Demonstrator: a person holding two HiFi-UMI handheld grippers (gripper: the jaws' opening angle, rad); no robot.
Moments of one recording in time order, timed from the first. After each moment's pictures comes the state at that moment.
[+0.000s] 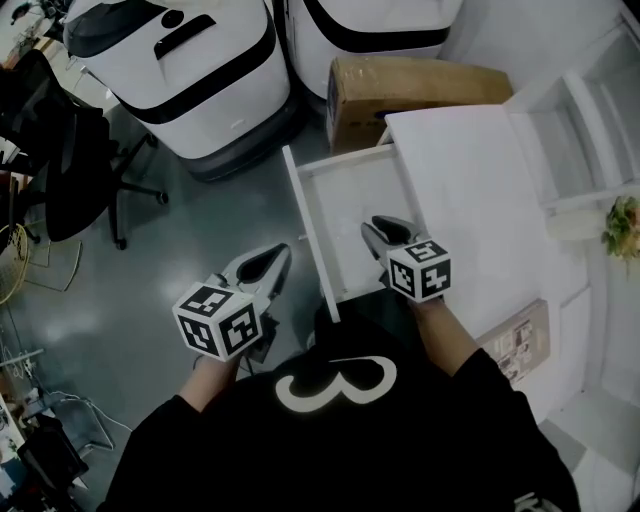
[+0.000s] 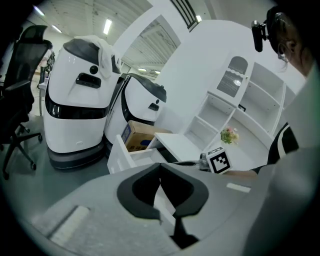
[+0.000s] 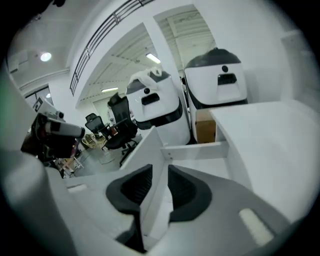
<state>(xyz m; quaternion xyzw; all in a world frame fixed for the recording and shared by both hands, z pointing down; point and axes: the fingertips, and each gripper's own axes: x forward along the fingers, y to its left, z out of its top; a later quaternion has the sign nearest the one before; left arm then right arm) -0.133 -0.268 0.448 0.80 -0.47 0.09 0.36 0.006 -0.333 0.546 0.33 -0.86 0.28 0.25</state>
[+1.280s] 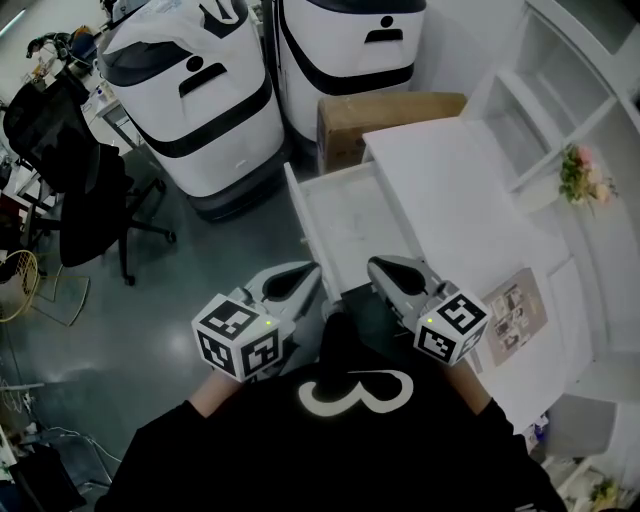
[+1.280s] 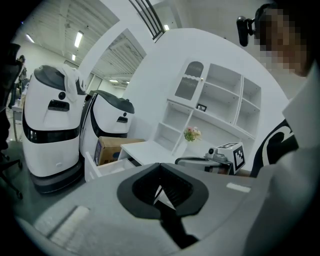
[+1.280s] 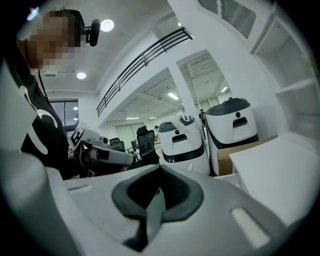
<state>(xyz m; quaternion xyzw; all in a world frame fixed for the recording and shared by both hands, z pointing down) -0.072 -0.149 0.337 0.89 -0.38 0.06 0.25 0.009 -0.160 0.349 0.30 -0.94 0.18 0.07</state>
